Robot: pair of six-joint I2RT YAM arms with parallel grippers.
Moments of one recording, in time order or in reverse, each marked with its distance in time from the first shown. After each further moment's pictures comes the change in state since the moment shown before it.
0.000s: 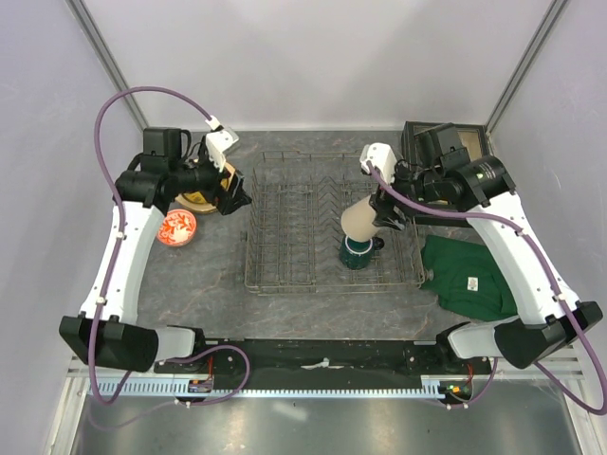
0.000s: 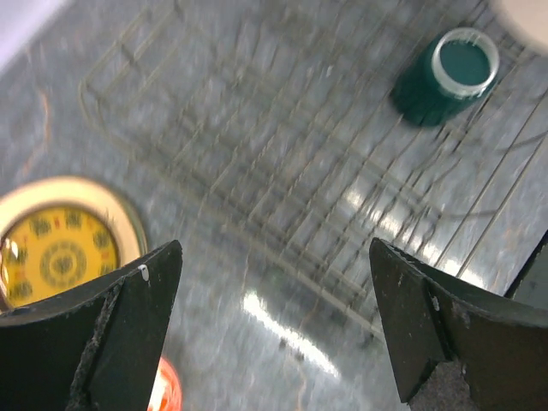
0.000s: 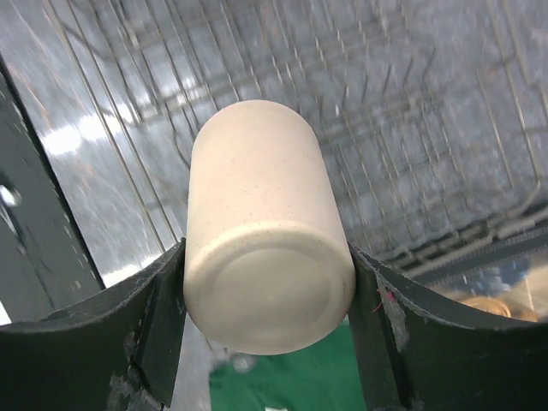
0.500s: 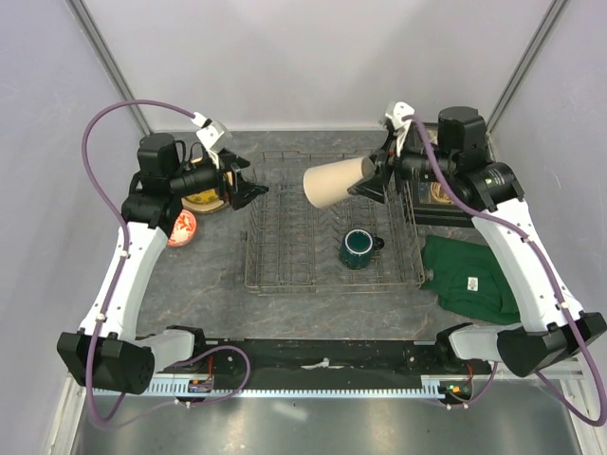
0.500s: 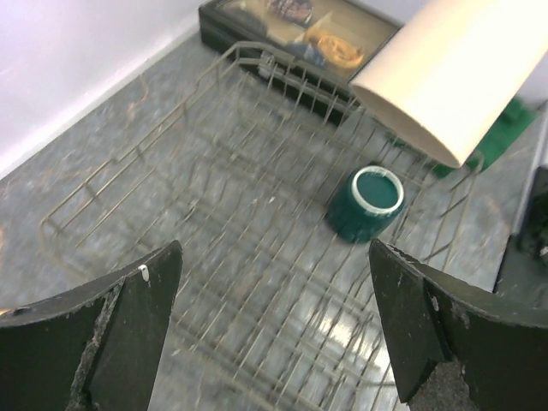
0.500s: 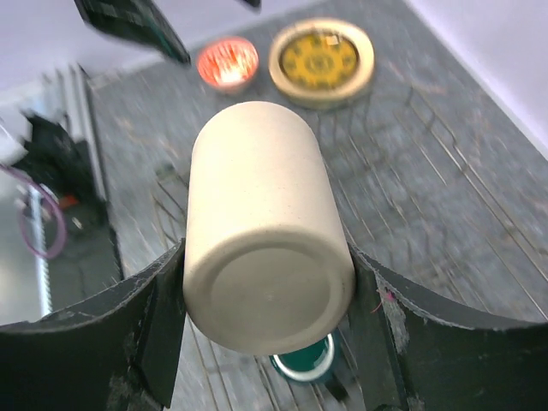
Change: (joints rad) left arm -0.016 -0.127 -0.230 0.527 0.230 -0.352; right arm -0.068 -0.054 -0.079 0.497 -0.357 0.416
